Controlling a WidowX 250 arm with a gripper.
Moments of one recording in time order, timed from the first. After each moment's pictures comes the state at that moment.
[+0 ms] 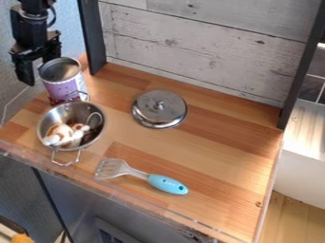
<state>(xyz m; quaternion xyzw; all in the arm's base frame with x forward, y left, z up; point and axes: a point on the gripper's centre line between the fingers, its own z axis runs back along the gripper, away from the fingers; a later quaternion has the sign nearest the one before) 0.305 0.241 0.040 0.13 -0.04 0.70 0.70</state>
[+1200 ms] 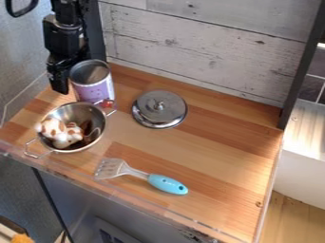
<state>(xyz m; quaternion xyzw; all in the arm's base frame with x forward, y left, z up) 0.331 0.172 0.023 0.08 -0.03 0.72 0.69</state>
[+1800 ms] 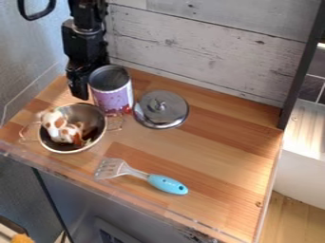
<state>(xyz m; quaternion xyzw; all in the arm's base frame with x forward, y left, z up) 0.330 0.139 0.023 0.06 -0.02 0.71 0.70</state>
